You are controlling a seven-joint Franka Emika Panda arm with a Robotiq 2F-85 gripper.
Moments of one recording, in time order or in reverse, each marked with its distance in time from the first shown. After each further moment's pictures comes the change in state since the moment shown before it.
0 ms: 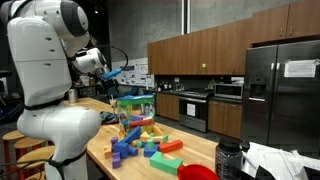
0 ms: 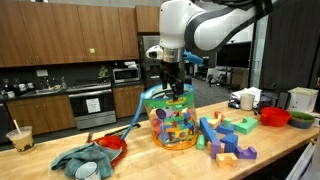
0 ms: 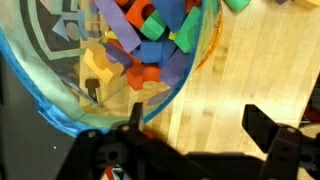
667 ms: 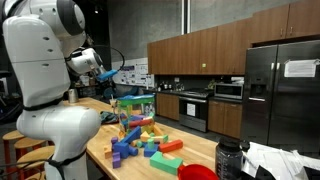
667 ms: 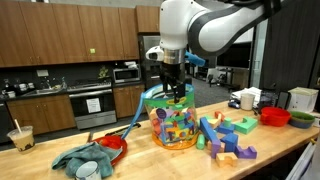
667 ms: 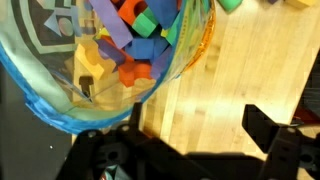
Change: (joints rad) arm 0.010 -0.020 0.025 -0.025 -0.004 -0.007 0.022
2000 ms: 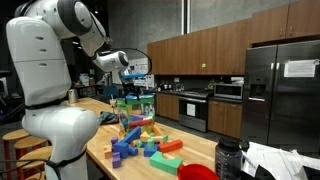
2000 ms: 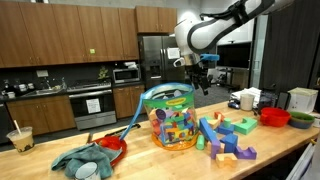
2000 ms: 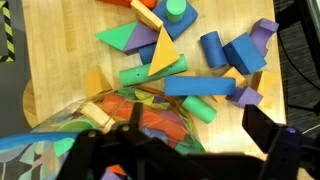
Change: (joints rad) arm -0.147 0.028 -0.204 0.024 0.048 -0.325 -0.154
